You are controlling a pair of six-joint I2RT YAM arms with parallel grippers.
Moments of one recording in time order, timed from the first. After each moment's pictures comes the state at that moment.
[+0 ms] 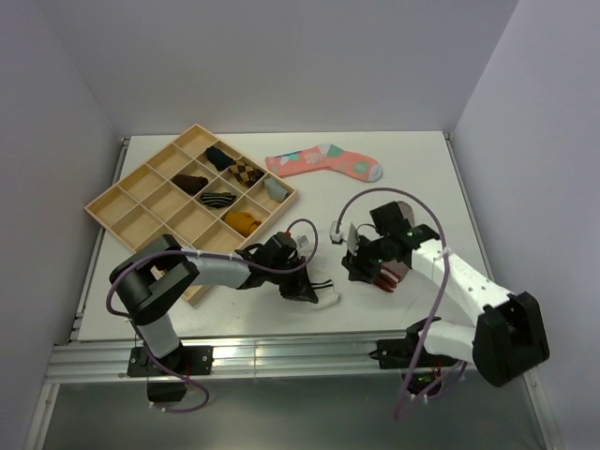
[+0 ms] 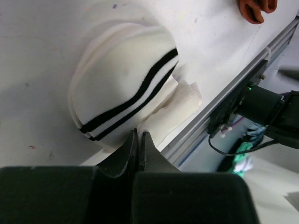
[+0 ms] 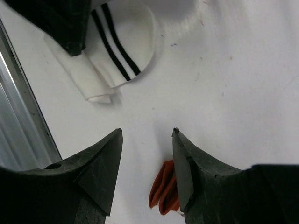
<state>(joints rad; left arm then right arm) -0.94 1.73 0.76 0.14 0.39 -0.99 0.35 1.22 0.77 -0.71 -0.55 -0.72</state>
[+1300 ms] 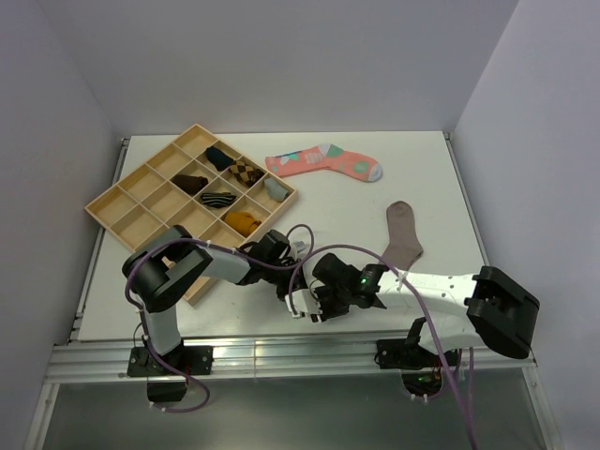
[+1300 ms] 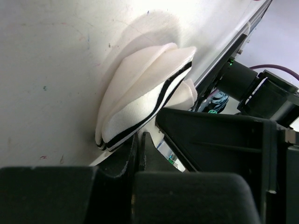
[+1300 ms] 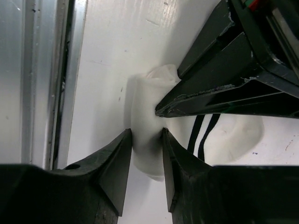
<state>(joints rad) -0.84 1.84 0.74 0.22 0.70 -1.06 1.02 1.28 0.59 -0.41 -0.25 -0.79</state>
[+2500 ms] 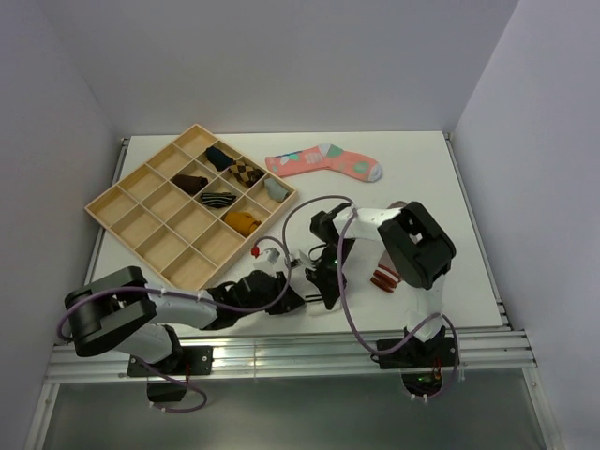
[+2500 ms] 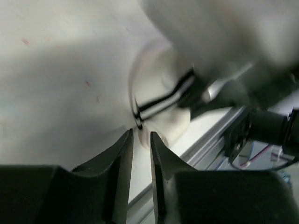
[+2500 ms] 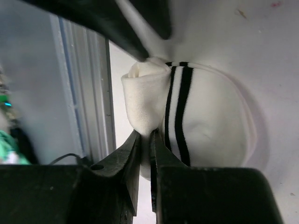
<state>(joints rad) -1.07 1.43 0.37 0.48 -0.08 -1.09 0.65 1.90 1.10 -1.06 -0.74 -0.95</state>
